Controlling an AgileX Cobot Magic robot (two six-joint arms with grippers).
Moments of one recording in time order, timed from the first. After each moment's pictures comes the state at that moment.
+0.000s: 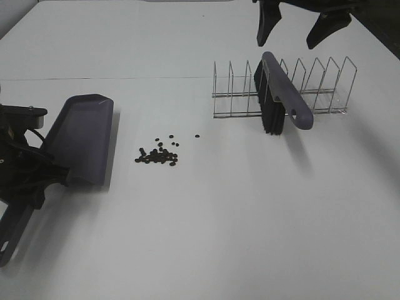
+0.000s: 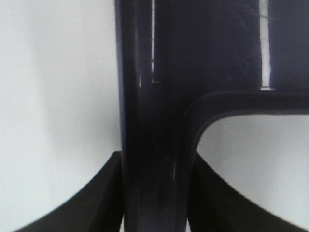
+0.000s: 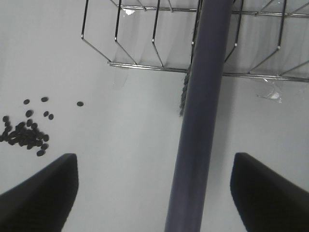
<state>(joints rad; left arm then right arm) -0.29 1.84 -0.90 0.11 0.66 -0.34 0.21 2.10 -2.00 0.05 1.22 0.14</state>
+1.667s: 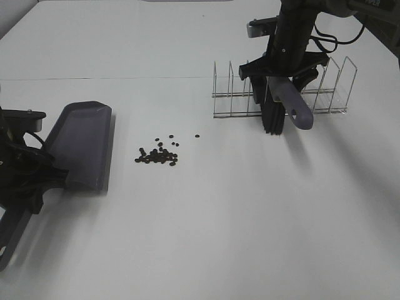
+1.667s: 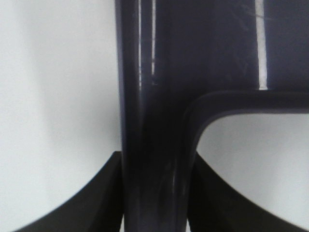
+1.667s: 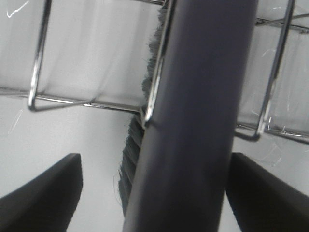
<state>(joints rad) -0.29 1.84 -0.90 0.09 0.70 -0.34 0.21 2.48 -2.19 -0.13 1.16 0.09</state>
